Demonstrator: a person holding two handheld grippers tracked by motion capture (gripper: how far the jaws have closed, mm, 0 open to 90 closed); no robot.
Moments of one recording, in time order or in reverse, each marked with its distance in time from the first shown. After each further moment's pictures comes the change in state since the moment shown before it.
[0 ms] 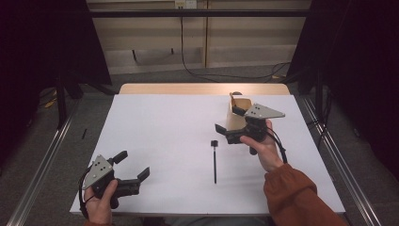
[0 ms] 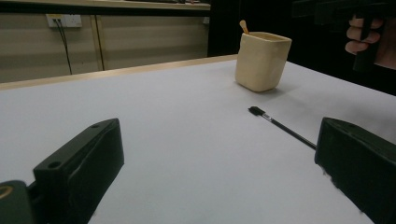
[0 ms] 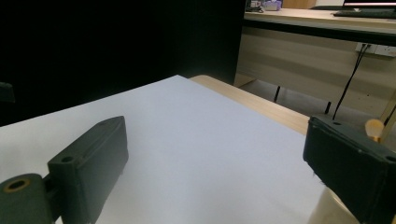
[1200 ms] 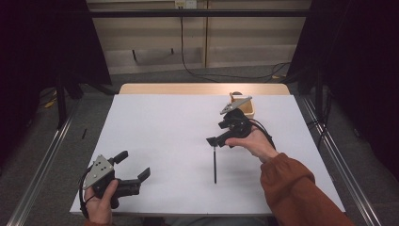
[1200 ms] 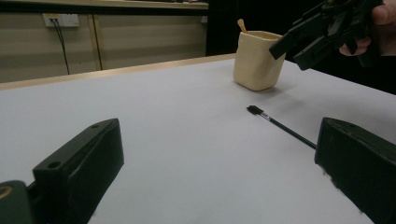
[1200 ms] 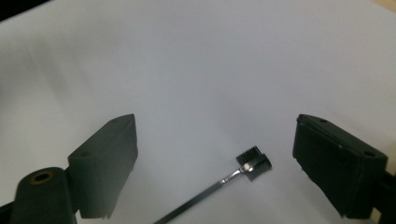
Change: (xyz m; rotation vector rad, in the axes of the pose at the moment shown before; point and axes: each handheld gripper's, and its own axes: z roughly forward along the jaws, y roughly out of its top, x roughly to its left) left arm 0.000 0.000 0.001 0.004 -0.007 0.005; right arm 0.003 0.009 0.043 0.582 0.168 0.033
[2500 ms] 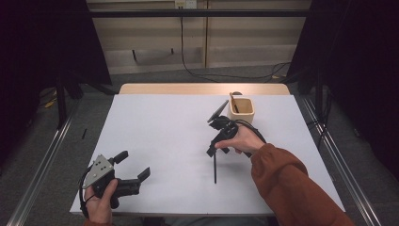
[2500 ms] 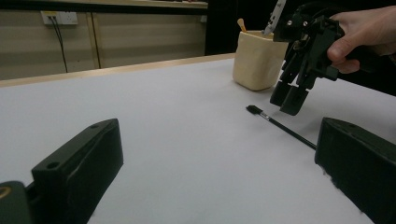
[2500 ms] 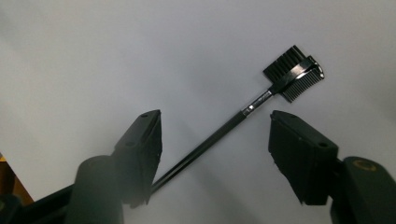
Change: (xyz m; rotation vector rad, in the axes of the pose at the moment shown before) left arm 0.002 -0.001 0.001 0.002 -0.007 -0.011; right arm -0.010 0.002 0.054 0.514 0.048 0.247
